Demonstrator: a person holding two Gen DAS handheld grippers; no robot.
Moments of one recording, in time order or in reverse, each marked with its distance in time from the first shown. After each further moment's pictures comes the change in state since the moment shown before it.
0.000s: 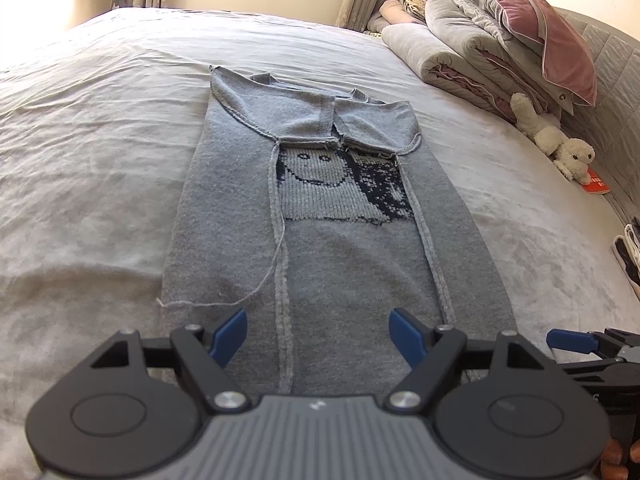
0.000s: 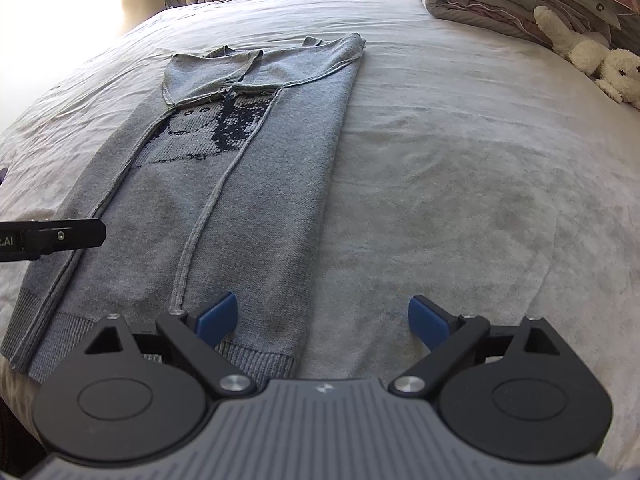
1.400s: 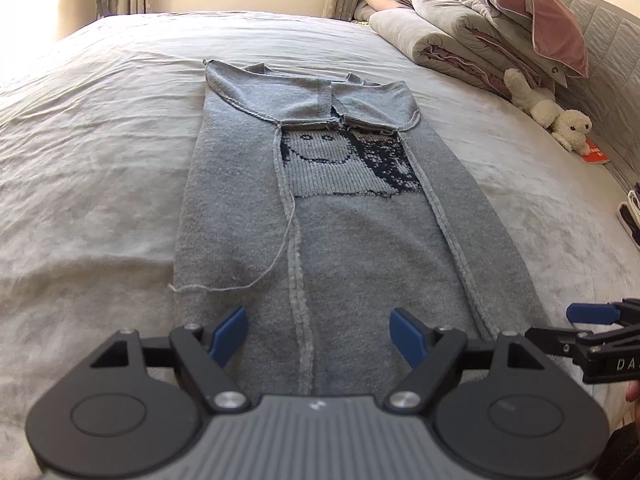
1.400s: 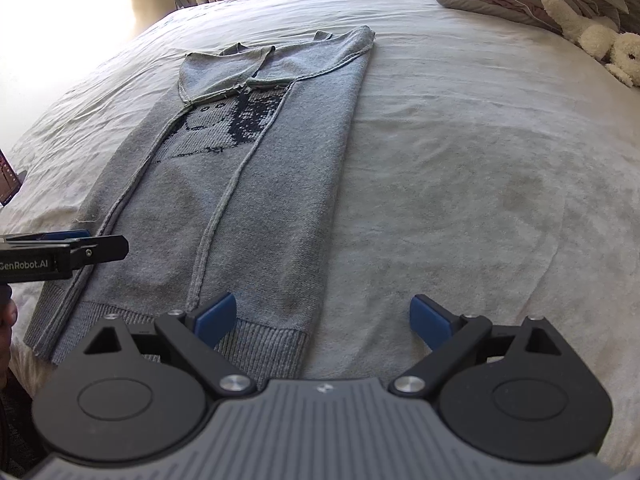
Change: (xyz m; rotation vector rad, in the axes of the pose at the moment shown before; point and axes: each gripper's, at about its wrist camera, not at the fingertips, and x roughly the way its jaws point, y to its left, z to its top) left arm 0.001 0.005 -0.019 0.099 0.011 0.017; right arm -0.008 -0.003 -0.003 0.020 0.021 0.066
